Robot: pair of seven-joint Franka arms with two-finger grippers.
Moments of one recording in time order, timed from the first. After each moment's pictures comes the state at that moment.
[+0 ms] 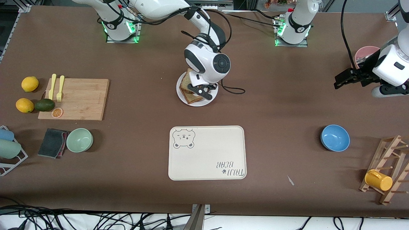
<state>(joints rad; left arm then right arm) 0.02 0.06 -0.08 -1.56 -0.02 1.56 -0.19 0.86 0.77 0.05 -1.34 -0.02 1.78 1.34</state>
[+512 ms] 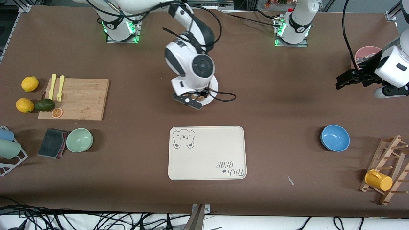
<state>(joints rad) 0.03 0.06 -0.08 -1.56 -0.02 1.56 -0.19 0.70 0.64 0.03 -1.27 -0.02 1.65 1.05</state>
